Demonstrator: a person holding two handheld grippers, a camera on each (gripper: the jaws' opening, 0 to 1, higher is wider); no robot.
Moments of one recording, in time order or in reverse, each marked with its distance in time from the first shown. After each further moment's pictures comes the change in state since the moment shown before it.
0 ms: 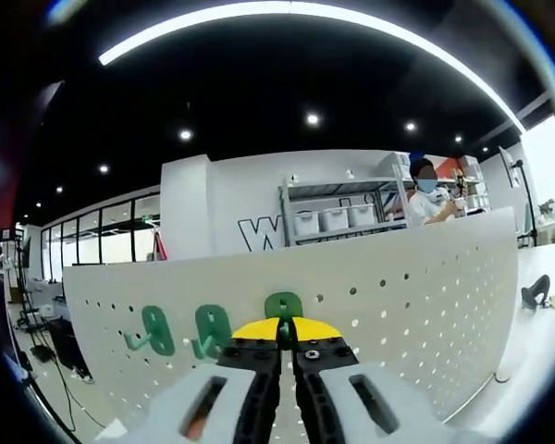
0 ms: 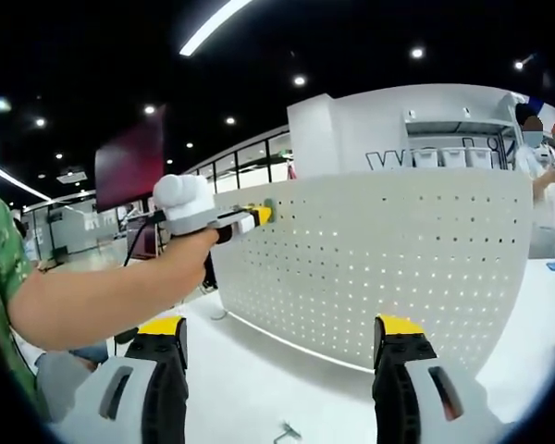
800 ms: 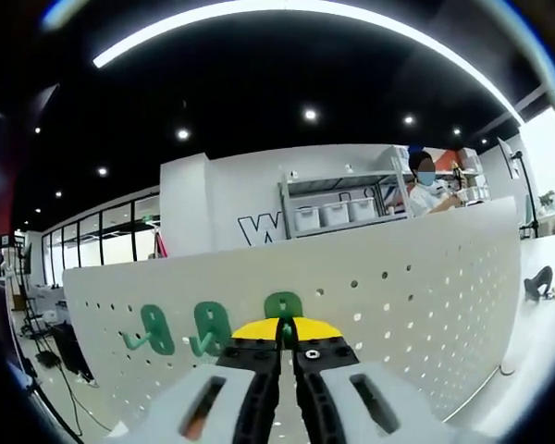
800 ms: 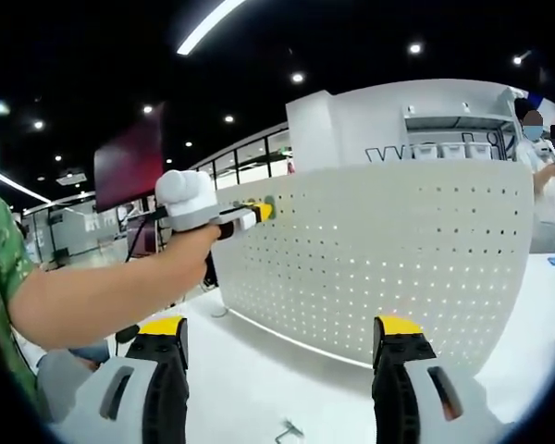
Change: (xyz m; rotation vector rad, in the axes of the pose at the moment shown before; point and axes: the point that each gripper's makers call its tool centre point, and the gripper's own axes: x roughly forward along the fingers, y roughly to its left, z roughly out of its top) left arm 0.004 0.000 -0.006 0.034 0.021 0.002; right arm 0.001 -0.001 -0.006 0.012 0.010 0.005
